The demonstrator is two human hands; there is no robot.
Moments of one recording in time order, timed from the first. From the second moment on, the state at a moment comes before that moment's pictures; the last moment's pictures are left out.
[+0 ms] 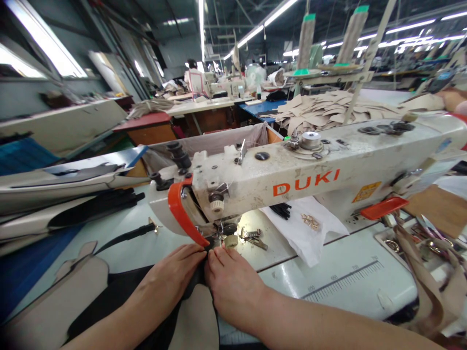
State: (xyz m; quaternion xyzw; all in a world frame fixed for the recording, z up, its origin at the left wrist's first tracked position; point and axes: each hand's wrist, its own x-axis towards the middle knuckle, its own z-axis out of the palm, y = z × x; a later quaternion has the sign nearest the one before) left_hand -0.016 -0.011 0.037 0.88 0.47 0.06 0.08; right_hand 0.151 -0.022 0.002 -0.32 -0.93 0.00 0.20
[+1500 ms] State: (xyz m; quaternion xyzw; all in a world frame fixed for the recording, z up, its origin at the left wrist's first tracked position) left_hand 0.017 0.005 0.042 0.86 0.48 0.13 0.08; right_hand 0.185 0.008 0.005 -0.28 -0.94 -0.01 0.18
